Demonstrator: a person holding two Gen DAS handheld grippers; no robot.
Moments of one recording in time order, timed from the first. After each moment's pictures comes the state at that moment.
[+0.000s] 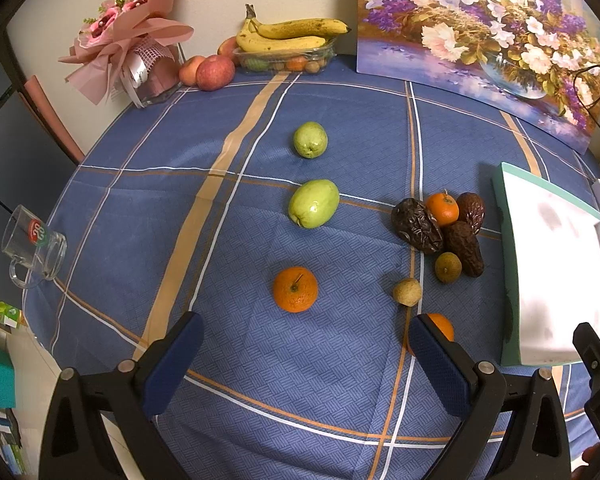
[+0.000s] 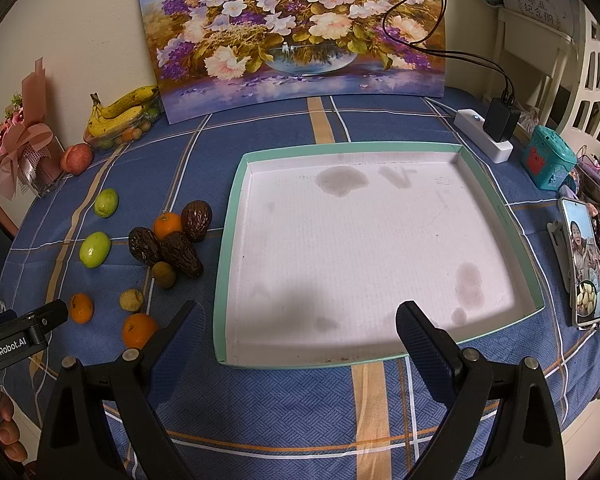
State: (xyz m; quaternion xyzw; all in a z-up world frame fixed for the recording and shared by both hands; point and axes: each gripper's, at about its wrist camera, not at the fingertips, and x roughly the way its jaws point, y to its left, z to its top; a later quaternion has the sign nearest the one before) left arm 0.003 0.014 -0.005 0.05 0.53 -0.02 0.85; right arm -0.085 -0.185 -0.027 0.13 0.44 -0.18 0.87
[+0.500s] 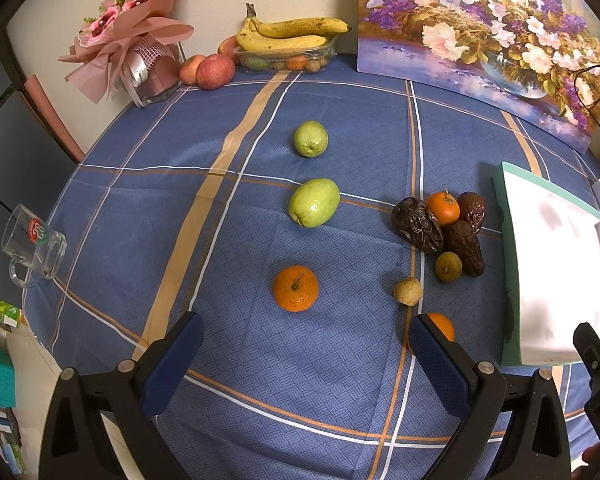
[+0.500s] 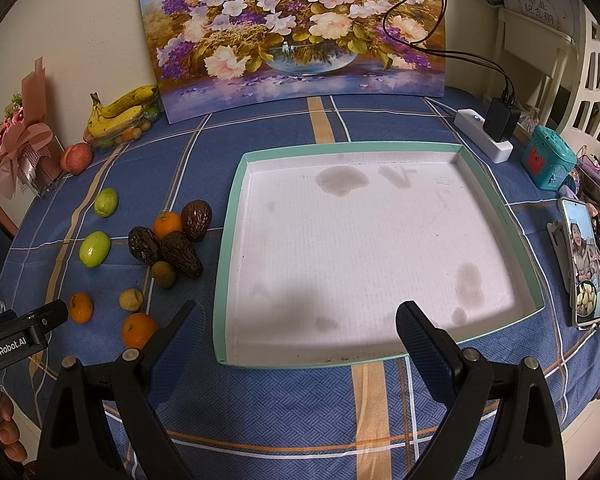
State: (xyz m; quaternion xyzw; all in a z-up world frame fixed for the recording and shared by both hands) left arm 0.003 0.014 -0.005 0.05 0.53 -0.02 0.85; right arm -0.085 -0.185 -0.027 0.13 0.44 -0.18 0.87
